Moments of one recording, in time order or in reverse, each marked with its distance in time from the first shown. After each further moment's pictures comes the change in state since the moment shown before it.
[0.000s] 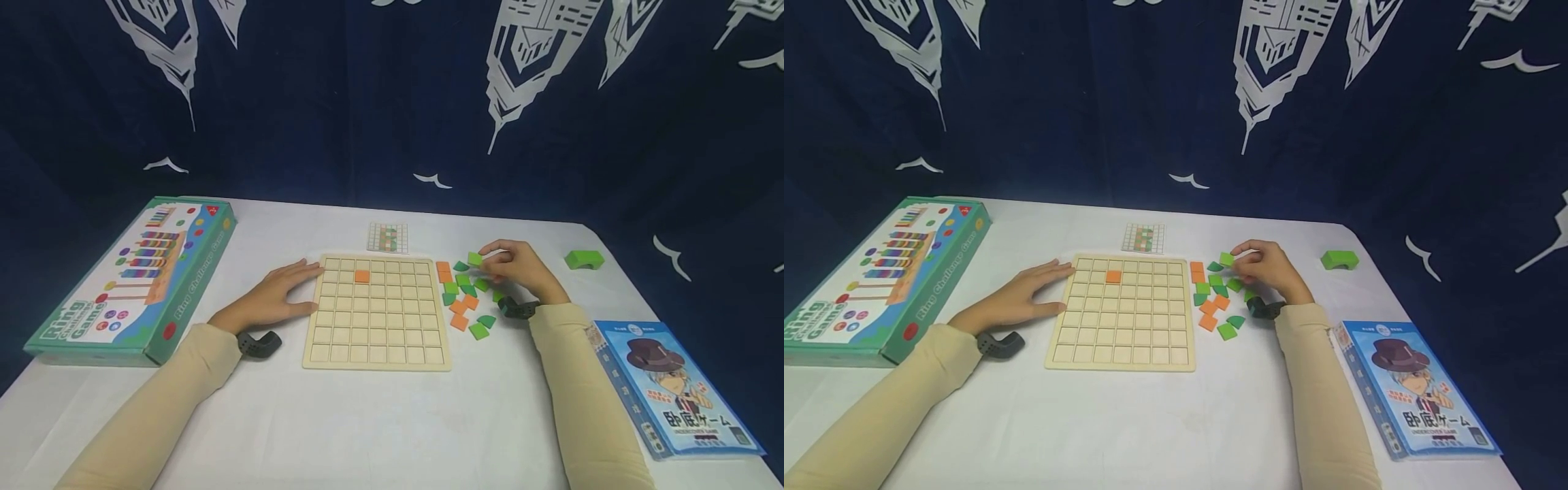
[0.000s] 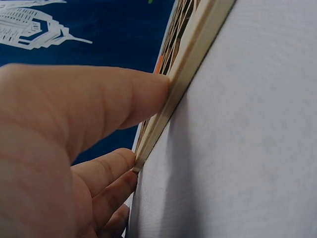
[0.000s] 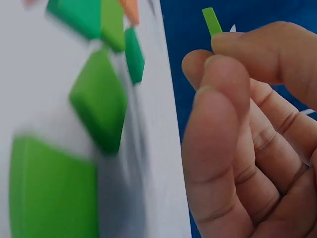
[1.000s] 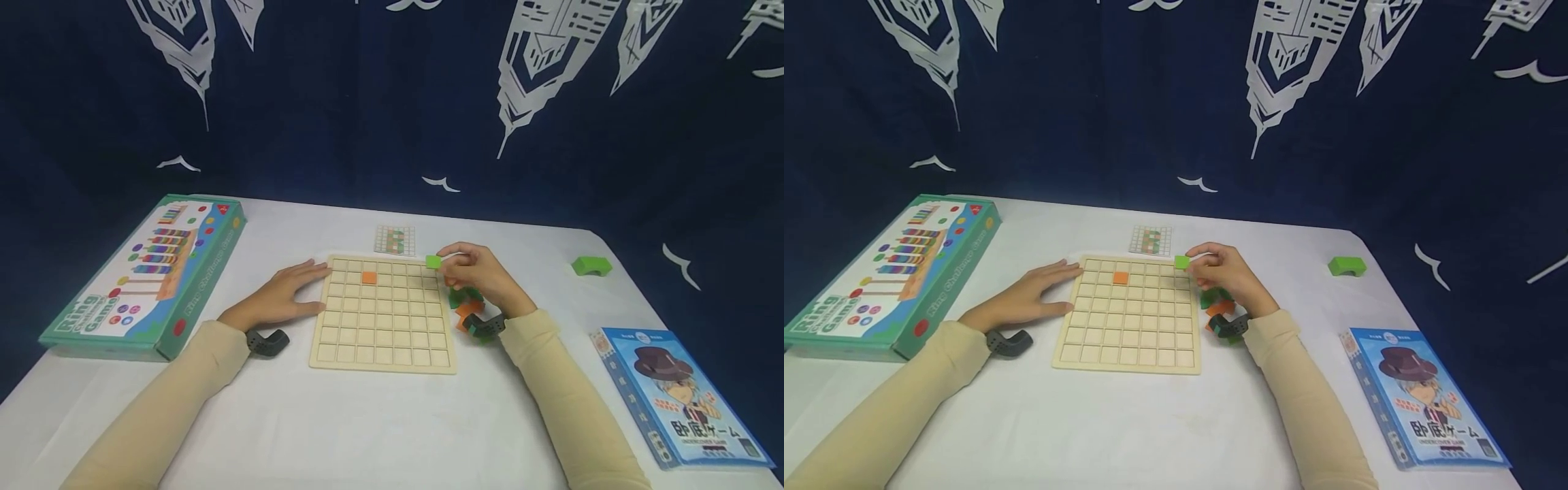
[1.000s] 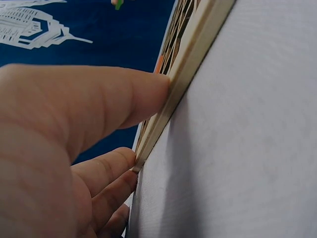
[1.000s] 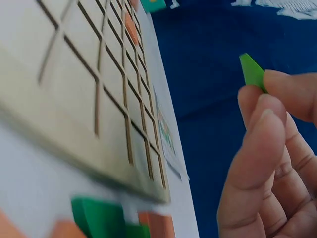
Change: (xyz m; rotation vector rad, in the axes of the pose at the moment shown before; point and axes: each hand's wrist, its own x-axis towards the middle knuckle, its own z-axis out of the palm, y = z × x) left_hand 0.001 -0.002 0.002 0.006 0.014 0.001; right_hand 0.005 -0.052 0.063 0.440 -0.172 -0.034
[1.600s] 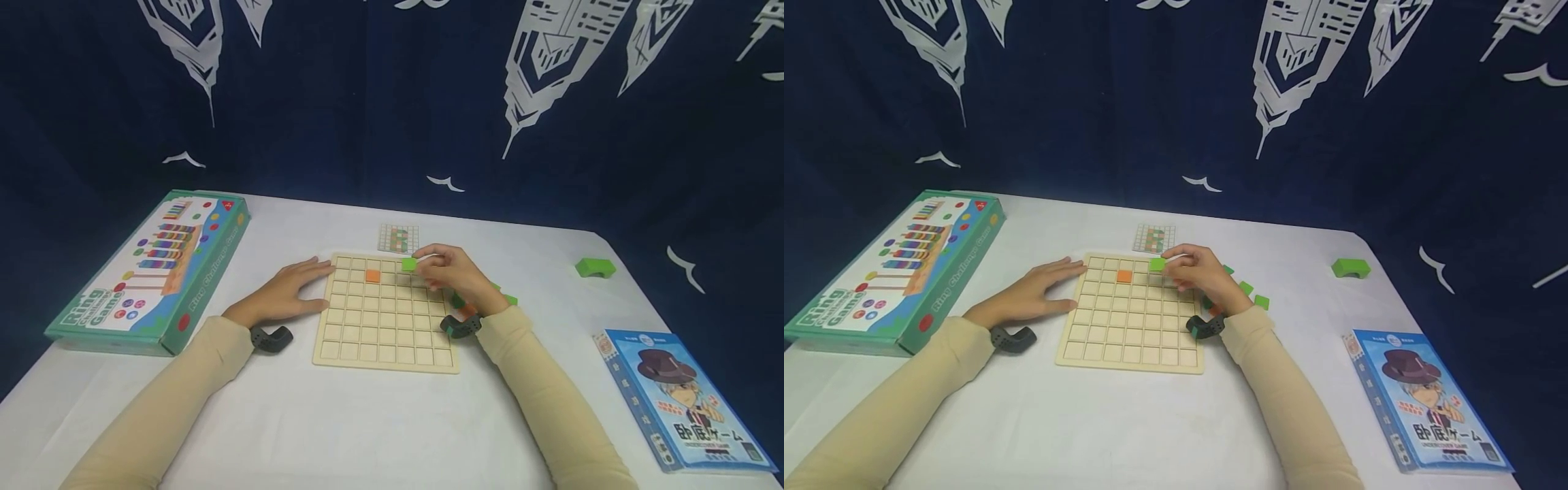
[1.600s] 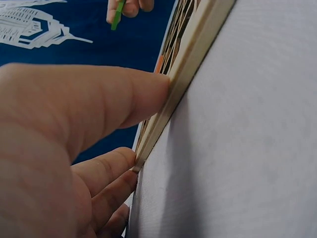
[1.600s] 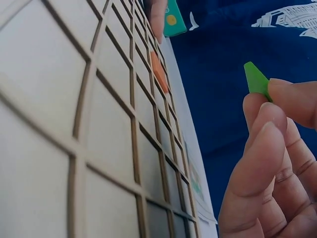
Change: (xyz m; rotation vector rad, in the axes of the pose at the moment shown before) left_hand 0.000 0.003 0.000 0.004 0.003 0.012; right_hand 0.019 -0.001 0.040 0.023 -0.062 0.015
